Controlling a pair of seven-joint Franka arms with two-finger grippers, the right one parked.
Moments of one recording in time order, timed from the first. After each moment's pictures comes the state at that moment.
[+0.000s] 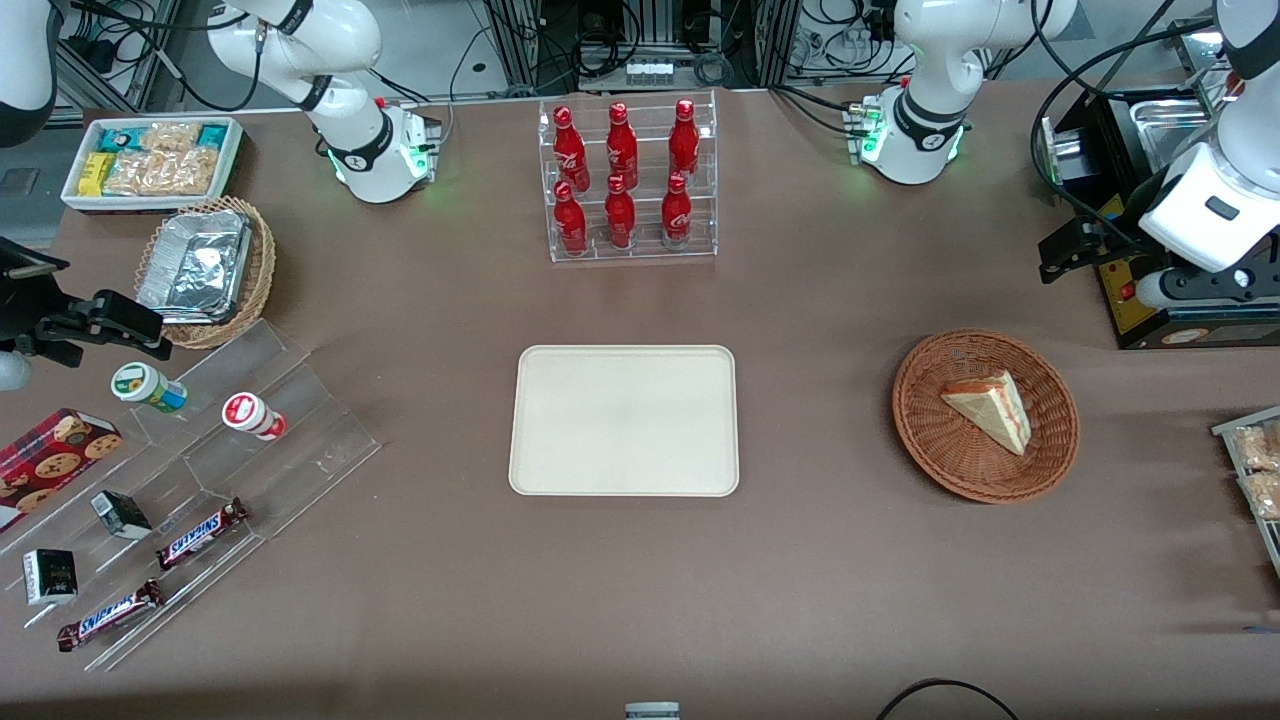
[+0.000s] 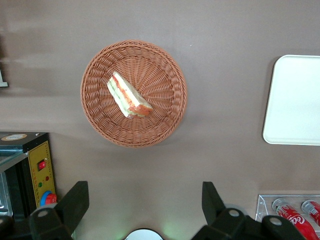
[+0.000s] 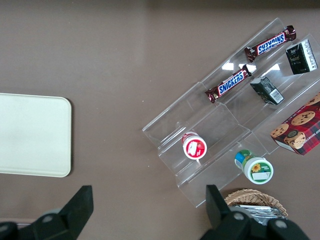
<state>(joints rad) 0.00 -0.03 -0.09 -1.61 0.01 1.49 -0.12</state>
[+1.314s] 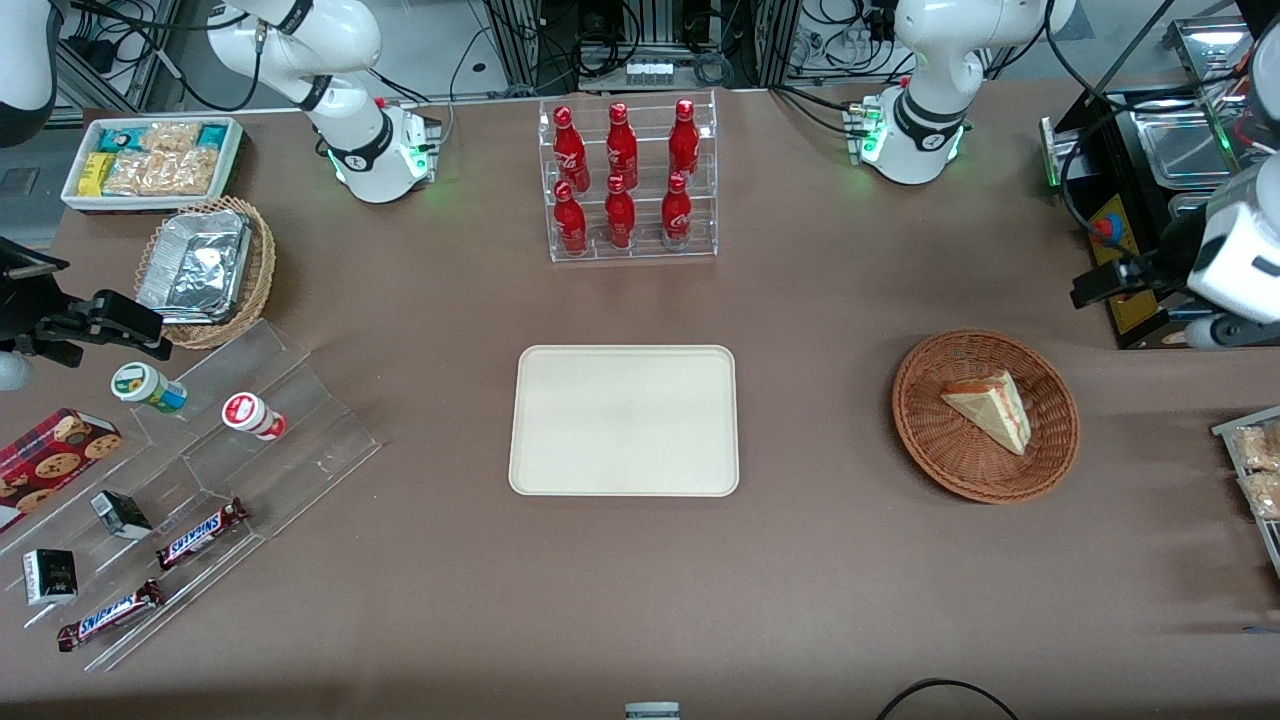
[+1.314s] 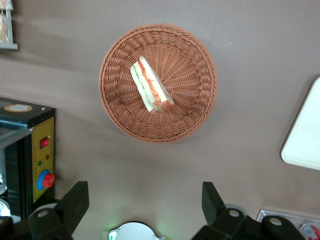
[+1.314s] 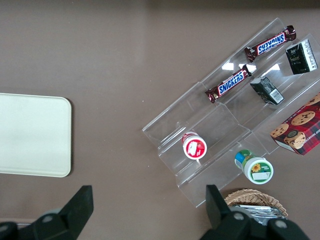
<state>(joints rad) 0.07 0.04 -0.07 -1.66 0.01 1.52 -0.23</state>
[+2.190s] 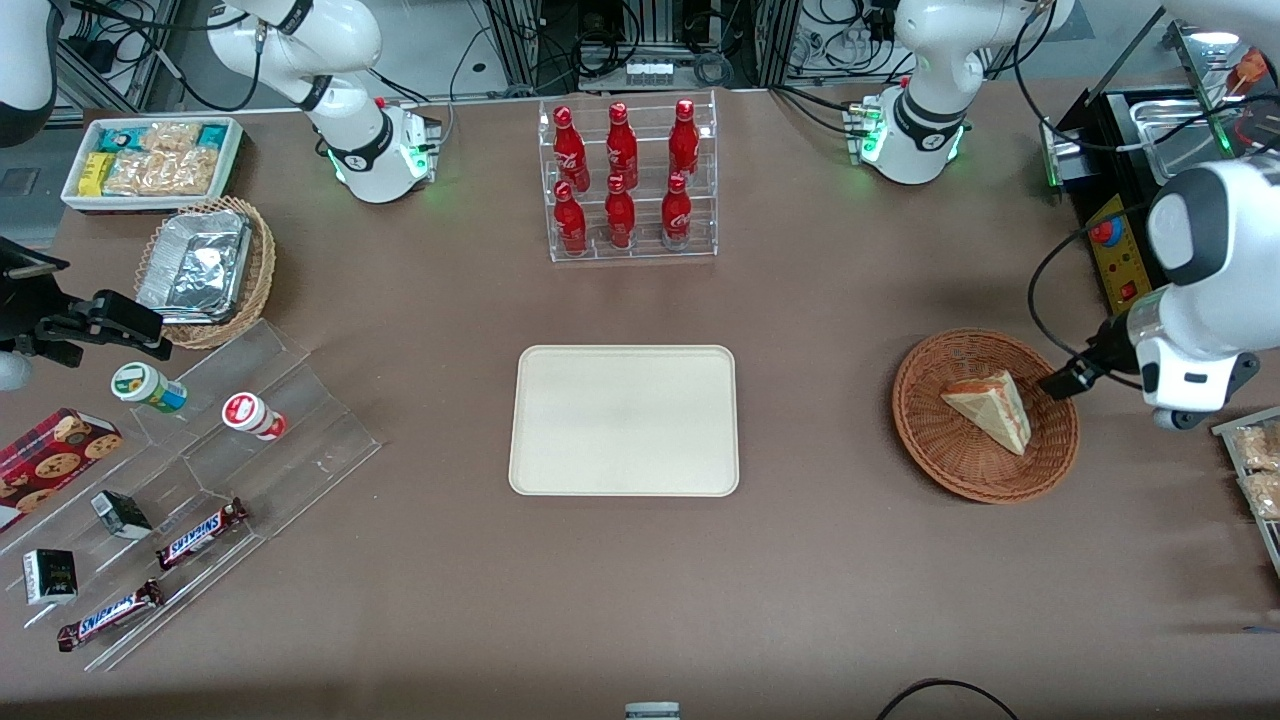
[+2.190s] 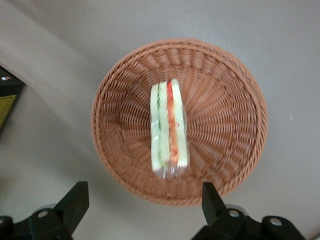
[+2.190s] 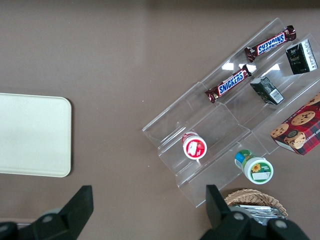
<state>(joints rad) 0.12 0.16 -0.04 -1.96 0.01 1.98 -0.63</state>
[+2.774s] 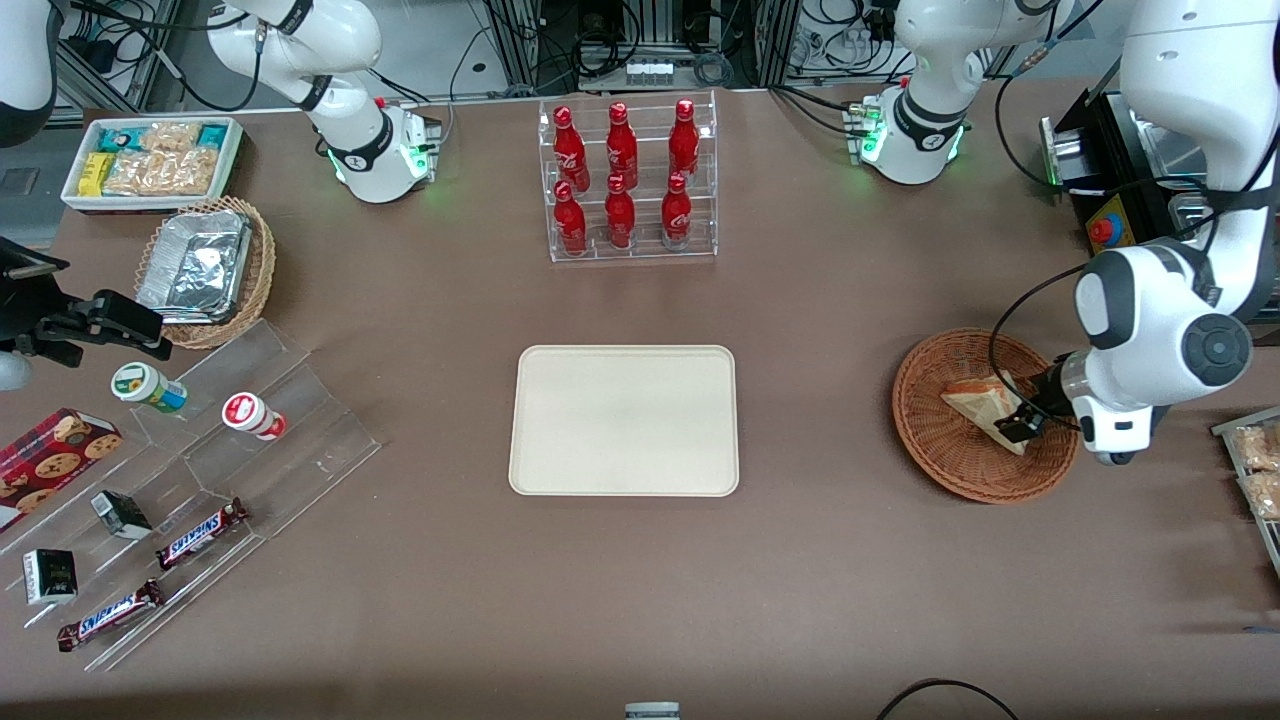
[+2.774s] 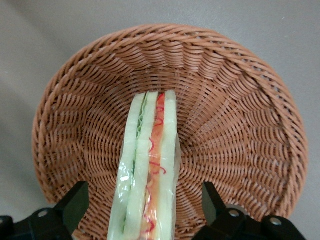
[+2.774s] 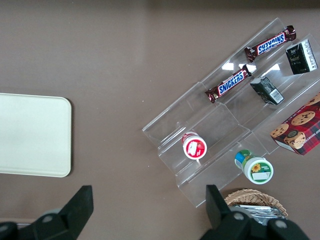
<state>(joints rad) 0.12 0.34 -0.05 -2.03 -0.01 2.22 -0.75</state>
